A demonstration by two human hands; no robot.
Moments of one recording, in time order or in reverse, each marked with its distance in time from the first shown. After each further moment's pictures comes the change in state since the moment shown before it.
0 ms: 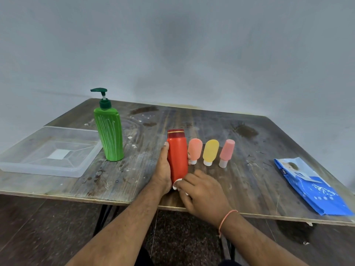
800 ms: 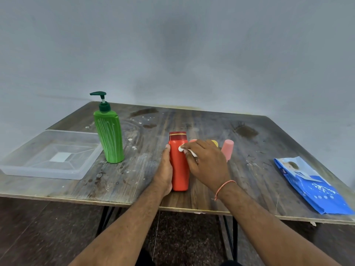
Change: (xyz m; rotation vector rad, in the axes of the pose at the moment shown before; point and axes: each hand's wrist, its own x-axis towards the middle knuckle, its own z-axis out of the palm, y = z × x) left_hand -0.013 0.004 0.008 0.163 0.068 -0.005; right_hand 0.060 0.039 -0.017 0.082 0.237 0.300
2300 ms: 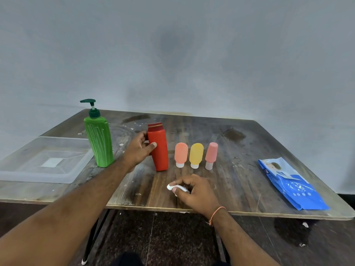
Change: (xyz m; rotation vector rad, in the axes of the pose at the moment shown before) left_hand 0.047 0.066 -0.053 0.588 0.019 0.329; right_hand -0.080 0.011 -0.004 0.527 -0.343 0.345
